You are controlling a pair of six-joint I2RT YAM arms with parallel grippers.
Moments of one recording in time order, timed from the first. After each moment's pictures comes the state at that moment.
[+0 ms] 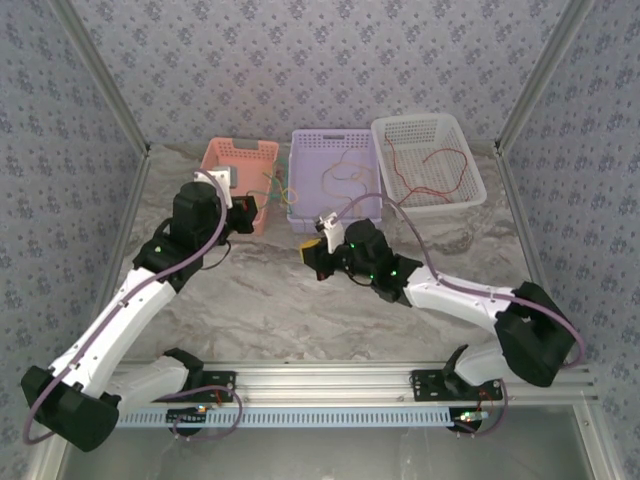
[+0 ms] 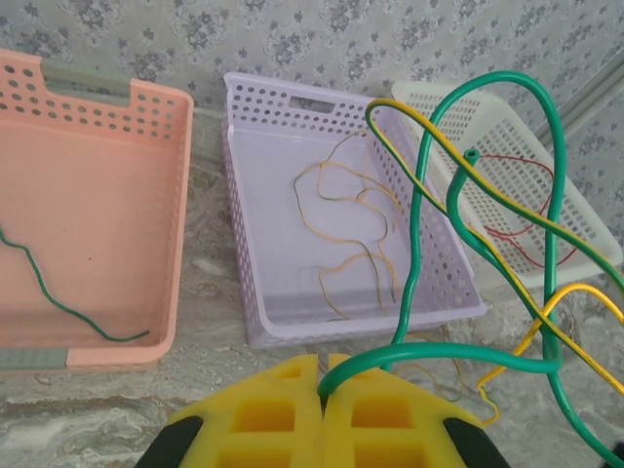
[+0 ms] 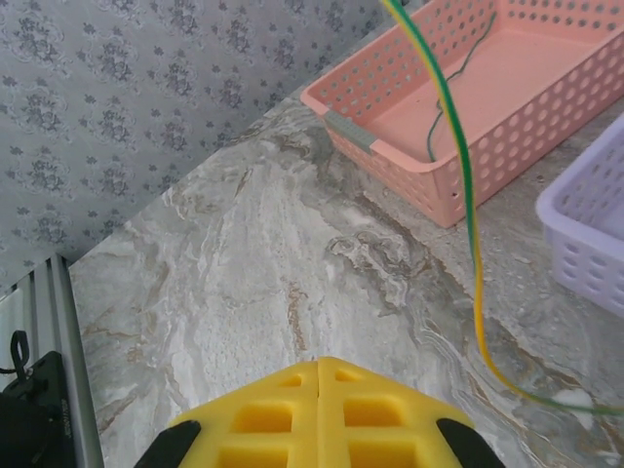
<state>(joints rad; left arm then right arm) -0.49 1.04 1.04 -0.41 -0.02 -0.44 0.85 1.35 0.77 0.26 -0.22 0.31</state>
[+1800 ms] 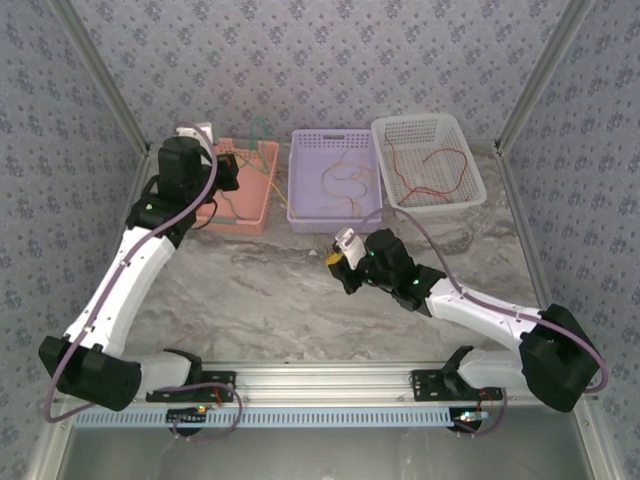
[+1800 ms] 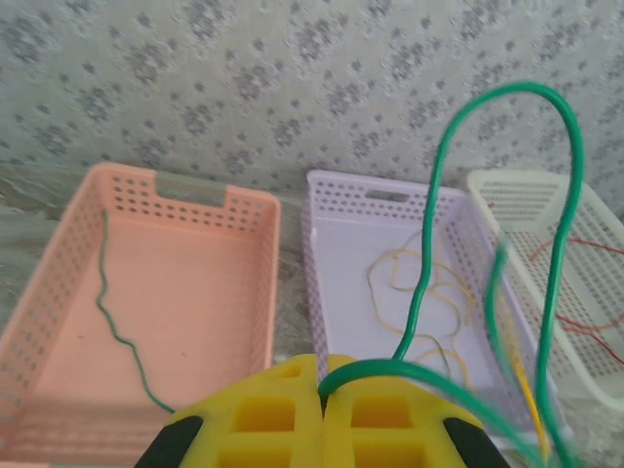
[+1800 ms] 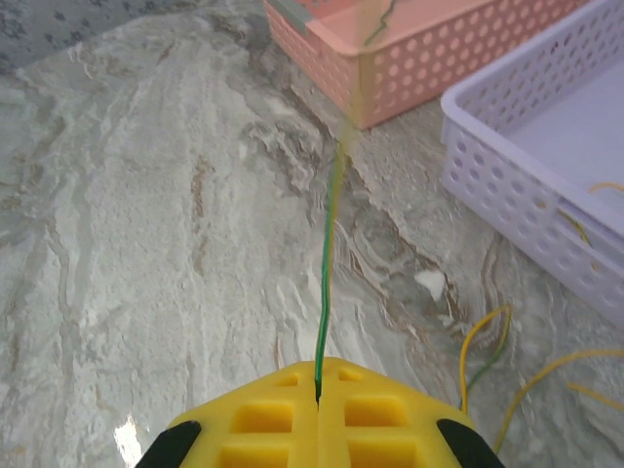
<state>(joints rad) -0.31 1.25 1.35 -0.48 -0.04 -0.34 0.77 1.21 0.64 0.05 -0.20 -0.02</state>
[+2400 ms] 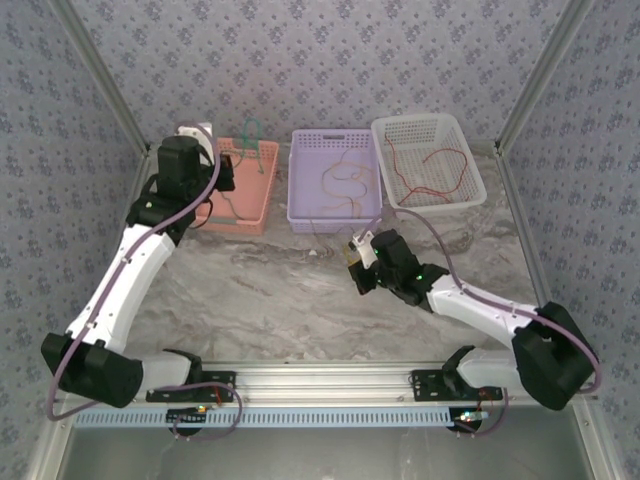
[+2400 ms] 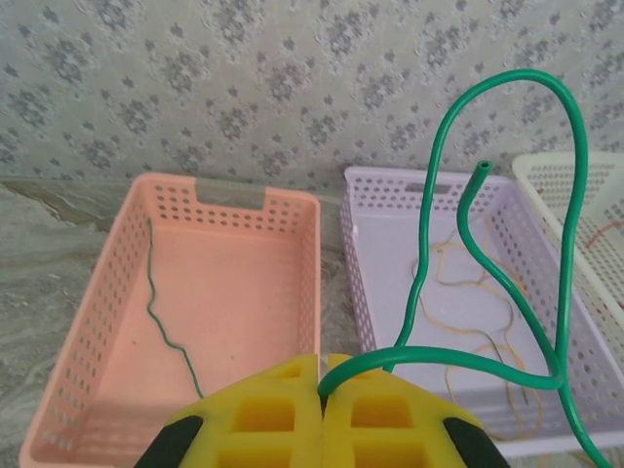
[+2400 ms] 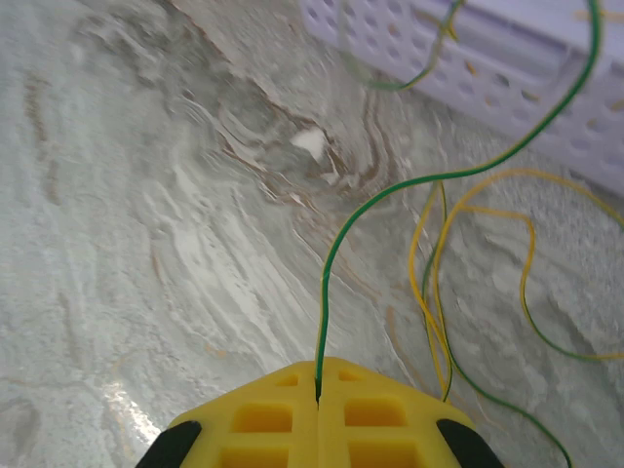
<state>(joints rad) -0.30 1.25 1.31 -0.48 -0.06 -0.25 0.69 1.26 0.64 -0.13 -0.08 0.10</state>
